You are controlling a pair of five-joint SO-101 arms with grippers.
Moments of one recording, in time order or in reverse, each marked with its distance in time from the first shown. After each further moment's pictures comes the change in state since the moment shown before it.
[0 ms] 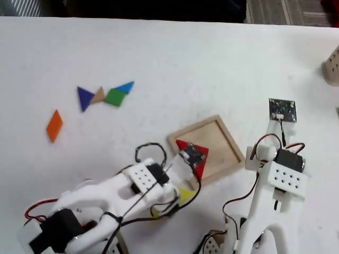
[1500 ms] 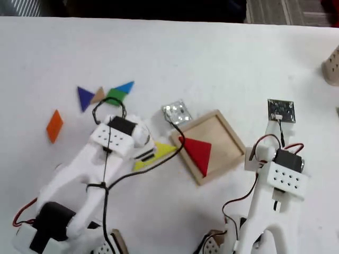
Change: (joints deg) left arm -27.3 0.4 -16.5 -0.6 -45.8; right arm -0.4 0.0 0.5 0.0 0.0
